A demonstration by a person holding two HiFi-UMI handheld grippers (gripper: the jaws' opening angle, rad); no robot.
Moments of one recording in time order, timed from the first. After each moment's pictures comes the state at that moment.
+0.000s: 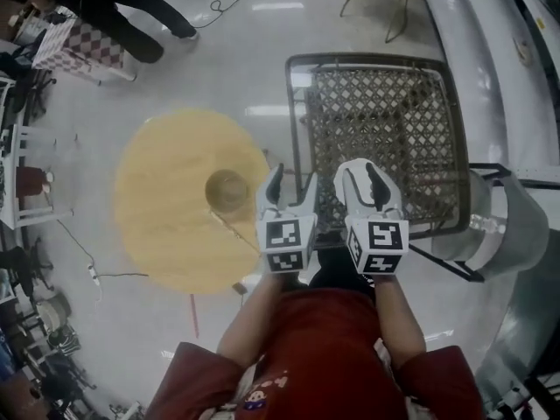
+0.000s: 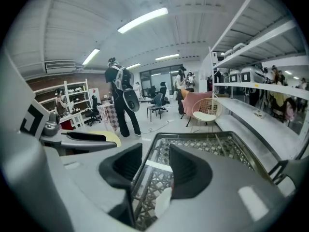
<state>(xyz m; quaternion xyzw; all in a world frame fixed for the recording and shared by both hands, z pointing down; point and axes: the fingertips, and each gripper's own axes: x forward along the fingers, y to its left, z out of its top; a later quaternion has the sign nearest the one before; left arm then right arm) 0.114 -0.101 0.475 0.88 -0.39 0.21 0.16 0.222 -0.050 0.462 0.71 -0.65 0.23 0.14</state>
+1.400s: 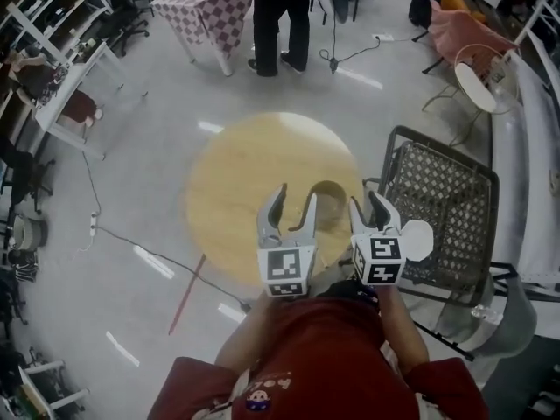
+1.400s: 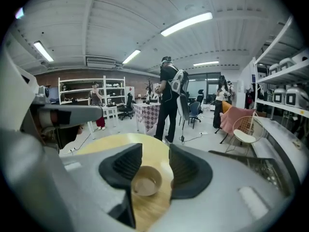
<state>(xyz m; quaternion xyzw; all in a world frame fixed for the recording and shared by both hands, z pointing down) -0.172 -0.111 0.350 0.82 -0.57 0.05 0.06 -0.032 -0.105 0.408 0.58 -0.78 0.14 0.18</state>
